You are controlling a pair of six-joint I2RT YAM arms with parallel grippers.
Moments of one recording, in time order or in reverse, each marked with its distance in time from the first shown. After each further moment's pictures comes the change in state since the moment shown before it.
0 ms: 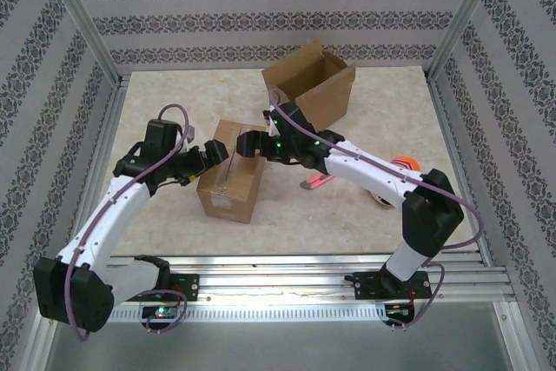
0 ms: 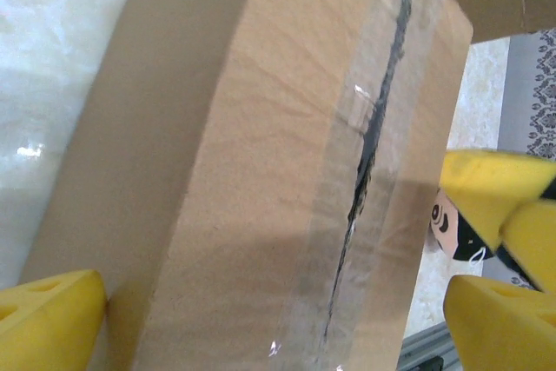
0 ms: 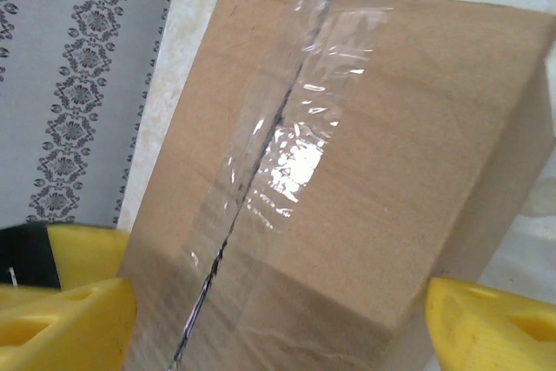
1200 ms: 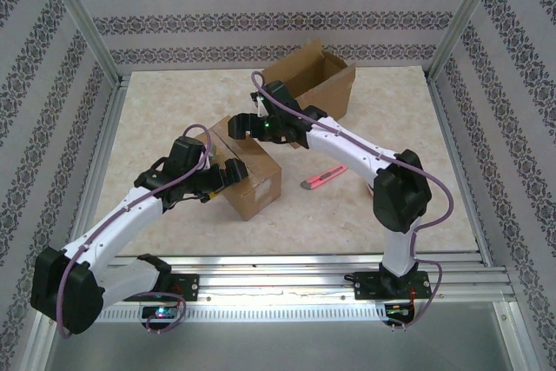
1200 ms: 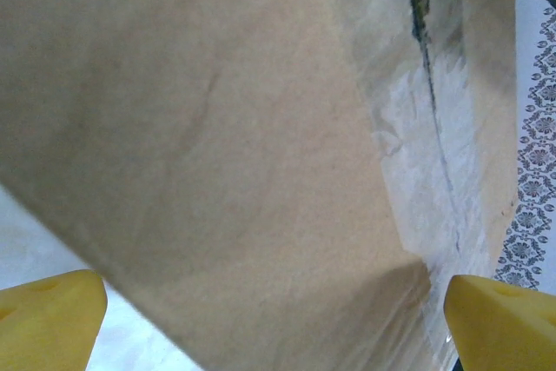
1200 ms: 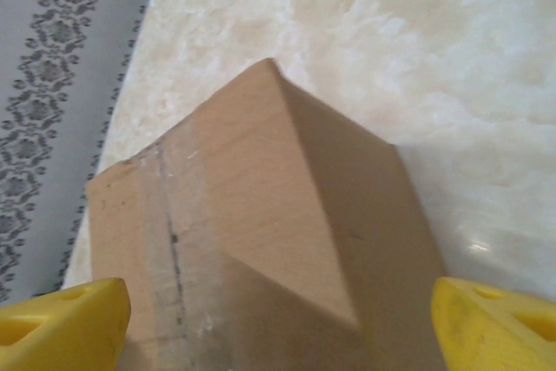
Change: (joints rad) left arm -0.203 0.003 -0.150 0.172 -0.023 -0.159; right arm -0.054 0.222 0.320 -0.166 0.022 -0.156
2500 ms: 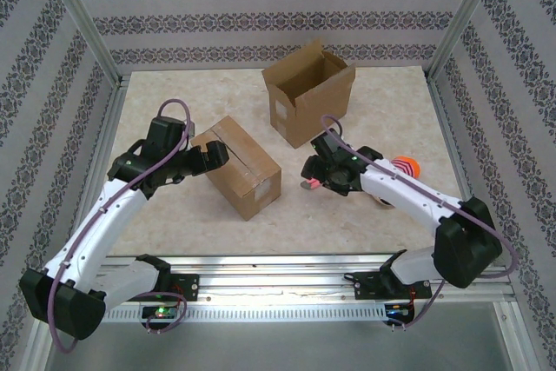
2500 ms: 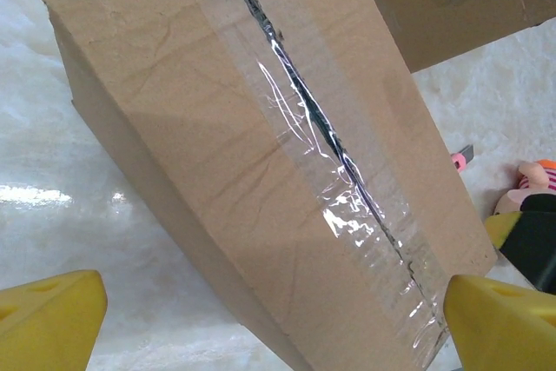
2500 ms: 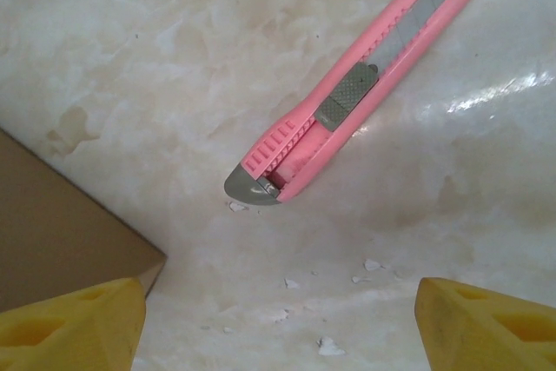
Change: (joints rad) left arm 0.082 -0.033 0.282 -0.322 -0.229 0.233; right arm -0.098 -0.486 -0.647 -0.246 0.320 0.388
